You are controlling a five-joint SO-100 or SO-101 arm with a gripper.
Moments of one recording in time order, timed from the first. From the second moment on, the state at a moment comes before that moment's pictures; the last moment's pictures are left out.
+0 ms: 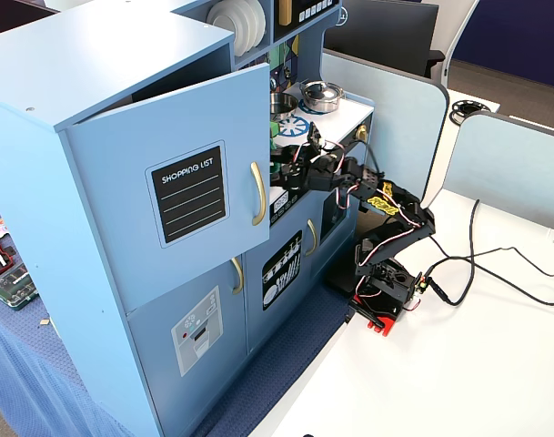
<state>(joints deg) -29.4 134.6 104.8 22.5 -104.4</state>
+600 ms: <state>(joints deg) -53.4 134.3 105.4 18.0 -108.9</state>
